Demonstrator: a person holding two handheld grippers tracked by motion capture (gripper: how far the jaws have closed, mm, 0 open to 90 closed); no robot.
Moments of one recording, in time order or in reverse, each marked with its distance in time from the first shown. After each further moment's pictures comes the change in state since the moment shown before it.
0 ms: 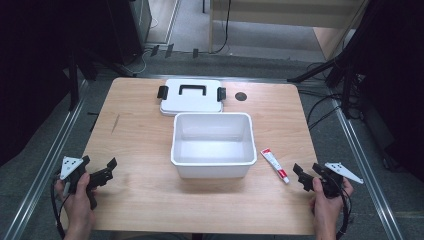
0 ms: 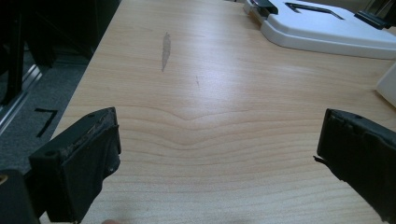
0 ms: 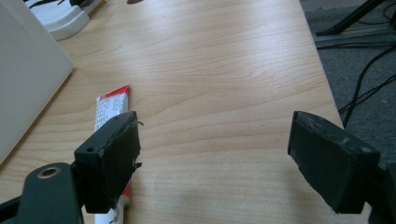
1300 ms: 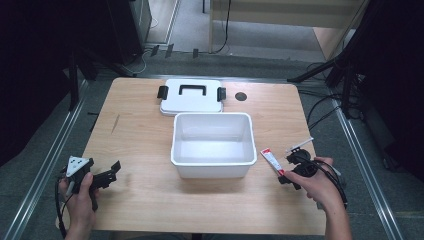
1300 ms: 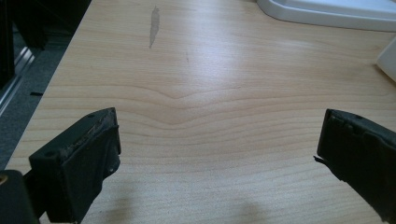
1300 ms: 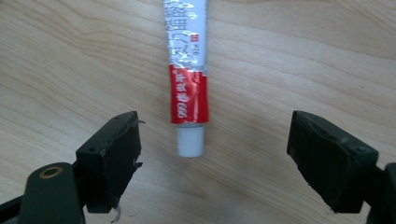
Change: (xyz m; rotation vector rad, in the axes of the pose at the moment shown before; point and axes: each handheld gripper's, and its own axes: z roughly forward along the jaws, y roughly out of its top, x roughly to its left) left arm -0.007 -0.001 0.002 0.095 -0.019 0.013; right arm 0.078 0.059 0.036 0.845 -0.081 -0.401
